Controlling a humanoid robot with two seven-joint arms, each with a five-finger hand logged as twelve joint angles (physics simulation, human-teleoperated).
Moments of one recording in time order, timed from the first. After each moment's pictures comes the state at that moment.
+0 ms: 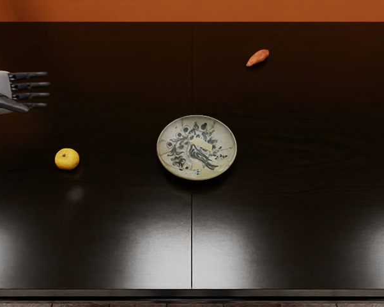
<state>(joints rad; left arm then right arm) -0.86 0.85 -0.77 -0.88 -0.02 -0.61 0.61 -0.05 0.00 0.09 0.26 -0.14 -0.03 0.08</state>
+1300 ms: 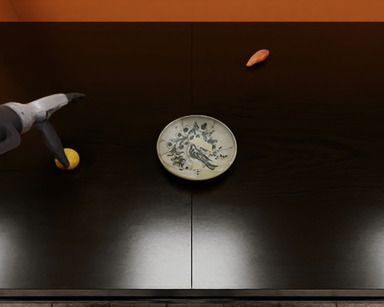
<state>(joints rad) -0.82 0.81 -0.58 -1.58 1.13 -0.08 0.61 -0.06 0.00 0.08 0.26 -0.14 -0.03 0.08</state>
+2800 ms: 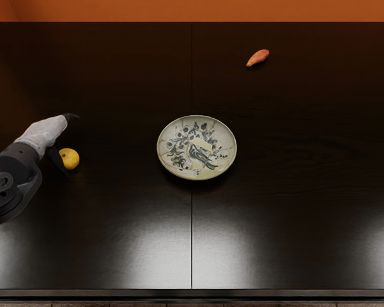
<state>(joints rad) -0.78 0.72 -0.29 -1.48 1.43 0.27 0.61 -0.06 0.00 0.08 0.26 -0.14 -0.03 0.08</state>
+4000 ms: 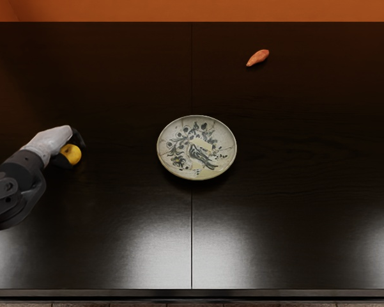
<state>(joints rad) -0.78 0.71 -0.26 -1.48 1.41 0.25 0.61 -0.06 0.00 0.08 0.26 -0.14 -0.03 0.08</state>
